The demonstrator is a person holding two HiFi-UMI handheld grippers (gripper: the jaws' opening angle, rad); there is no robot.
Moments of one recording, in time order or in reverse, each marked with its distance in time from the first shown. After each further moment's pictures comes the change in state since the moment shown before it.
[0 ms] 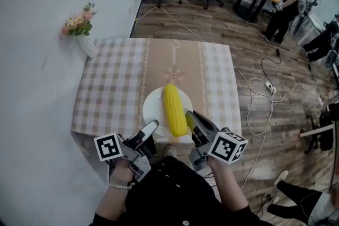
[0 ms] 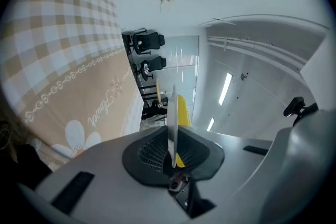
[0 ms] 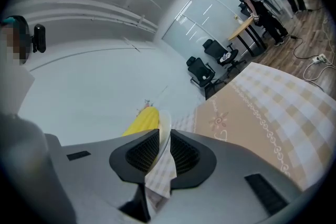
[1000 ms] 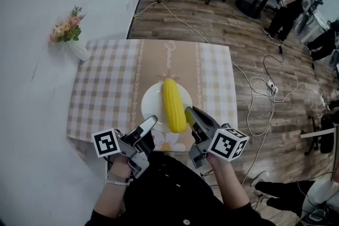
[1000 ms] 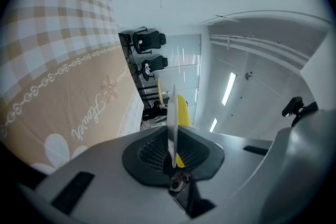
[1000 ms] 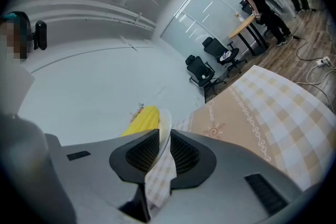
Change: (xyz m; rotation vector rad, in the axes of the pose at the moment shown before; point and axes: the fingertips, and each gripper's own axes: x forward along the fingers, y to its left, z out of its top) left arm 0.077 0.006 0.032 0.013 0.004 0.028; right arm 0.030 -0.049 0.060 0.003 0.026 0.000
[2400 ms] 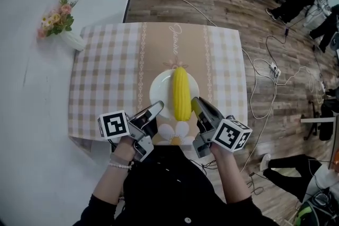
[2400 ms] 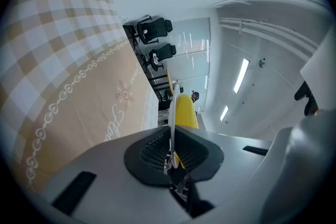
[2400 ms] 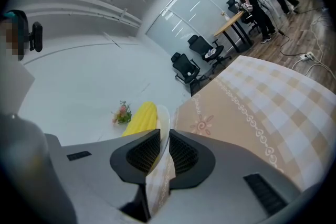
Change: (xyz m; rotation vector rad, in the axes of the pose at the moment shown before) left arm 0.021 0.071 0.046 0.050 0.163 0.122; right arm 0.049 -0.046 -0.025 0.076 0.009 -0.146
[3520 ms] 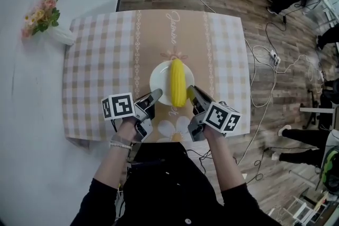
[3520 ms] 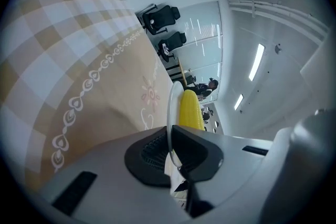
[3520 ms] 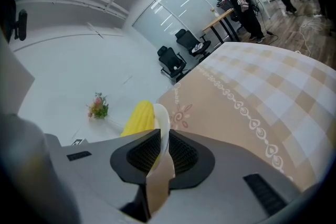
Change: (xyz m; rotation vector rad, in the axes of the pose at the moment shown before) left arm 0.040 0.097 0.016 0.038 0.122 0.145; right arm 0.058 -0.079 -0.033 0.034 0.058 -0.146
